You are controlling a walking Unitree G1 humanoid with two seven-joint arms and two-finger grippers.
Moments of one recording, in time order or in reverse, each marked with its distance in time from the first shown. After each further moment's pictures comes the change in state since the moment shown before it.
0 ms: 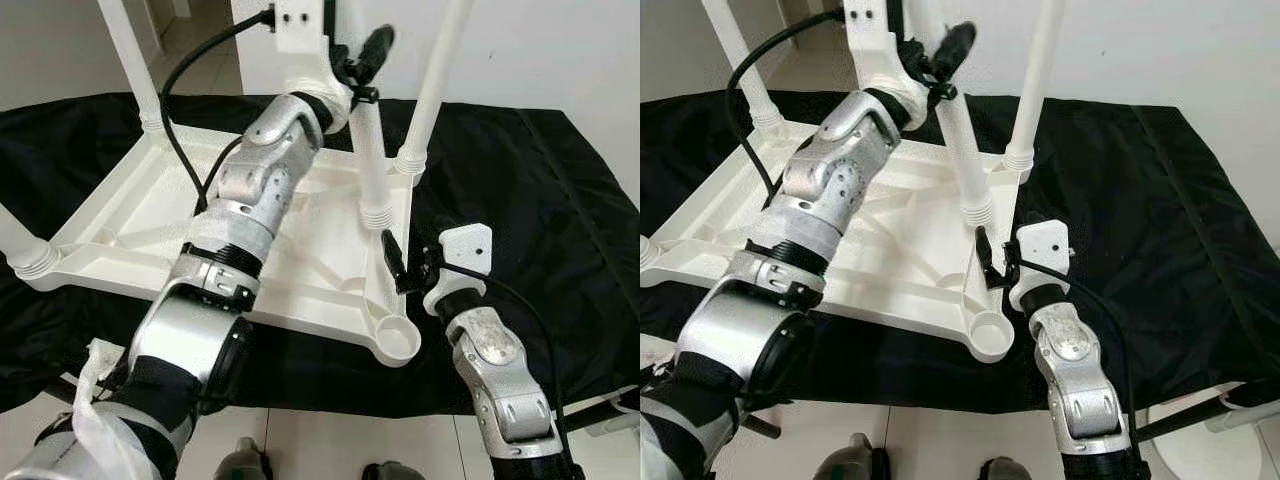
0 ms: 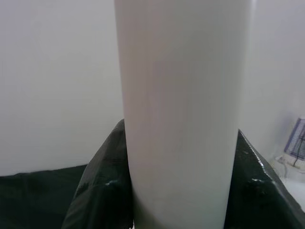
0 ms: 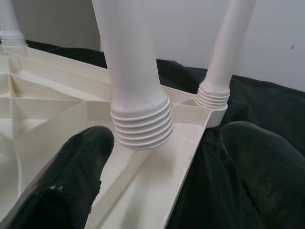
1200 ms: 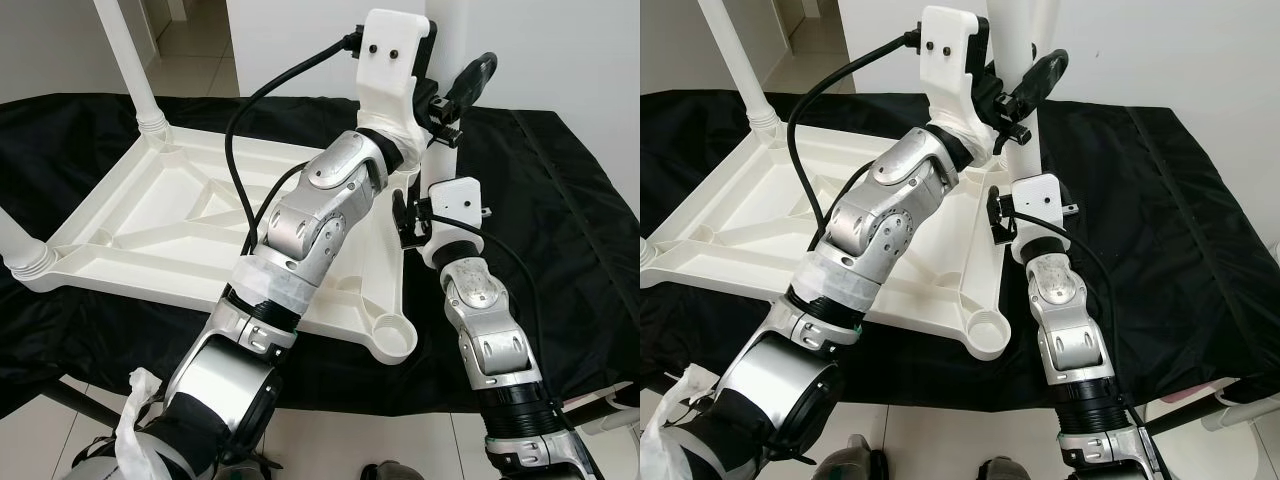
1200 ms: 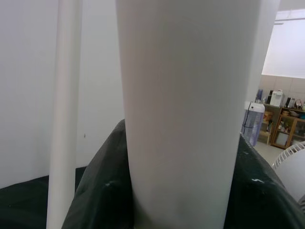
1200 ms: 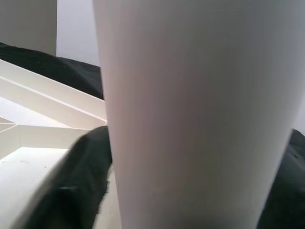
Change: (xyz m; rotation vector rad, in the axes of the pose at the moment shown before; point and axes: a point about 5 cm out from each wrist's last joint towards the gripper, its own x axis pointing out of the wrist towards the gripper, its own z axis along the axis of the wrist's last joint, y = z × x) left arm -0.008 -0.074 -0.011 -0.031 -0.030 -0.214; right arm 0.049 -0.013 0.007 -0.140 -0.030 -0.118
